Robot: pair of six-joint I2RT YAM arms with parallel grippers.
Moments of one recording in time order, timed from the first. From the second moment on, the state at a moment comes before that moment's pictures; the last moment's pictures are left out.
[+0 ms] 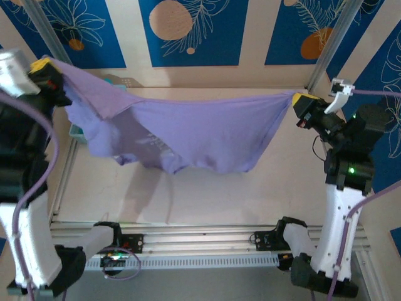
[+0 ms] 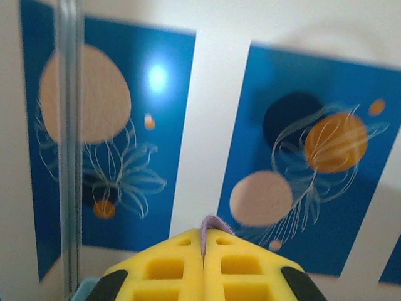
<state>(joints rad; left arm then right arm) -0.06 1.14 1.95 -0.71 -0.08 -0.15 -0.29 0.95 1.37 -0.52 -0.75 0.44</state>
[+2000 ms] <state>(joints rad) -0.06 2.43 2.66 -0.35 0.07 -0.15 -0.05 1.86 1.96 -0.45 -0.25 0.10</state>
